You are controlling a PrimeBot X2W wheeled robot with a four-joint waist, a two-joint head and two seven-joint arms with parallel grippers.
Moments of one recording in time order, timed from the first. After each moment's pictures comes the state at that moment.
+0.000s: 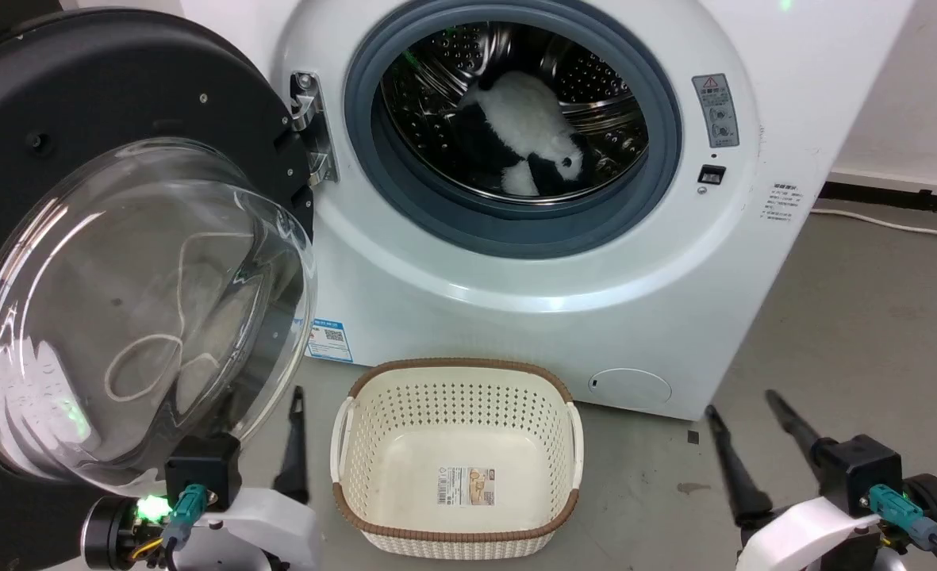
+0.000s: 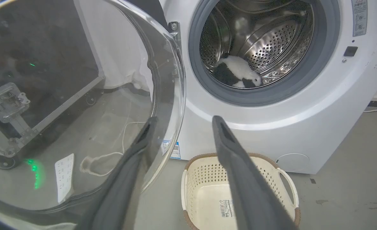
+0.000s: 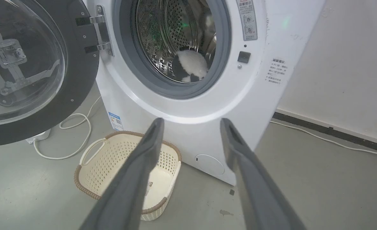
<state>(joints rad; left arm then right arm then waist) -0.01 0.05 0.00 0.01 0.00 0.01 0.00 0.01 -0.06 0.00 0.00 0.01 0.13 0.00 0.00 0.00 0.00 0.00</state>
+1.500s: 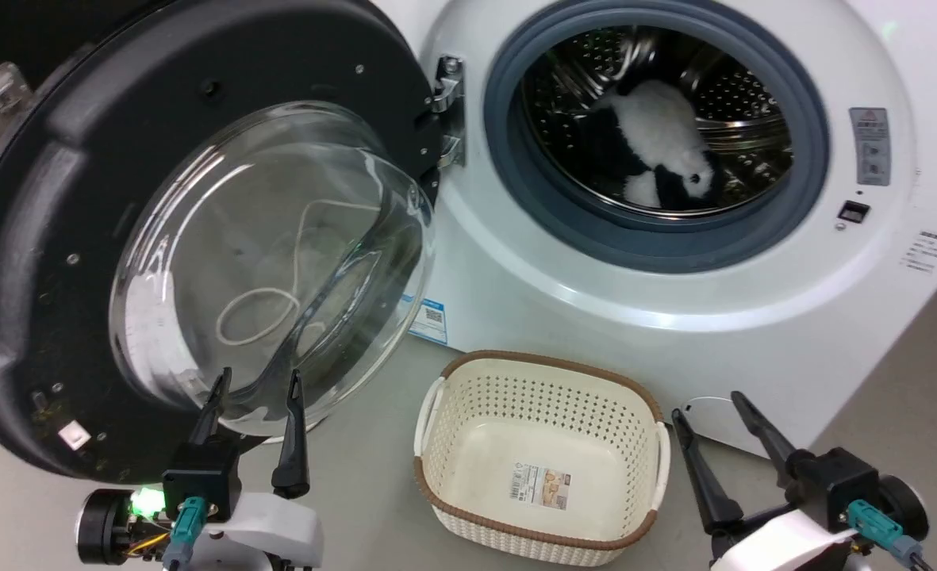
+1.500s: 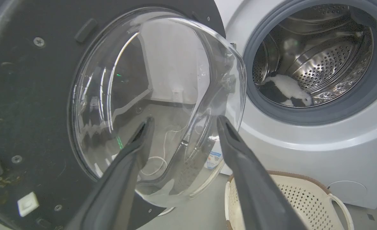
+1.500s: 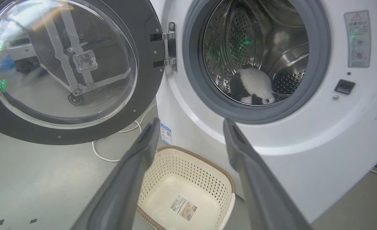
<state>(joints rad) -0.01 0.09 -0.05 -0.02 0.00 0.07 -0.09 0.01 -0.06 0.07 0.04 0.05 0.13 -0.09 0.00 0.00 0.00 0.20</state>
